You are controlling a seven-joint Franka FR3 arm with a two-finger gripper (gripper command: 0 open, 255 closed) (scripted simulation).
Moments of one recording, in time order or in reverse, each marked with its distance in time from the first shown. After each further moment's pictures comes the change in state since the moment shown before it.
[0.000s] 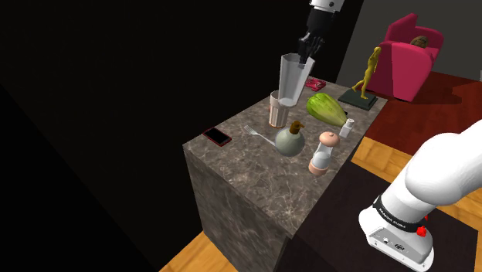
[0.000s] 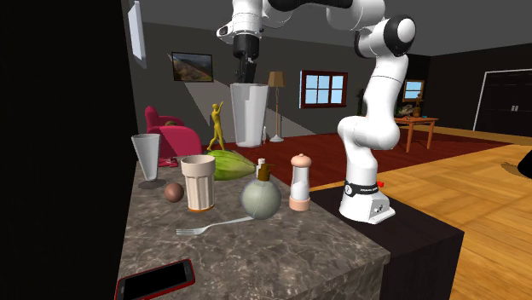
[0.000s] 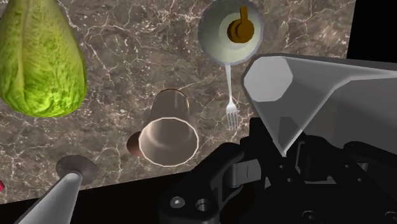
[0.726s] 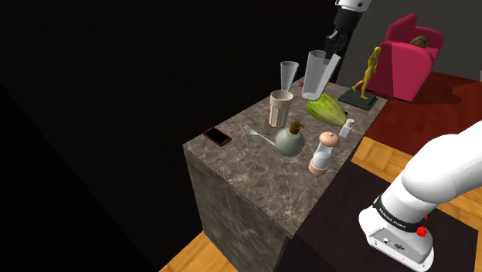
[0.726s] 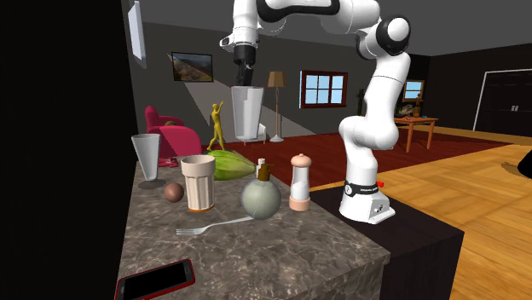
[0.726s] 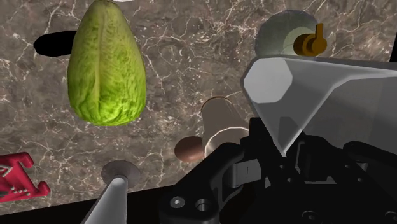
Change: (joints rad) arm -0.079 -0.005 -0.163 0.004 -0.043 -0.037 -0.227
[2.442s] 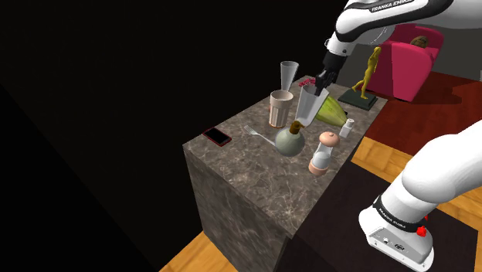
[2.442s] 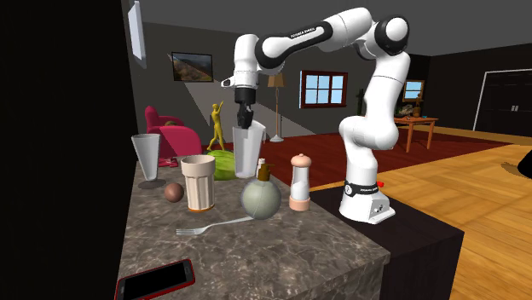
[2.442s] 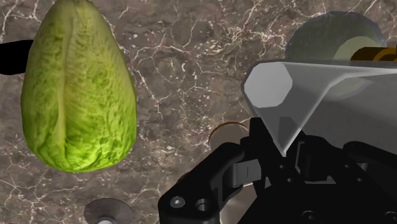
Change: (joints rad) arm -0.007 0.007 -0.017 -0.338 0.004 0.341 -0.054
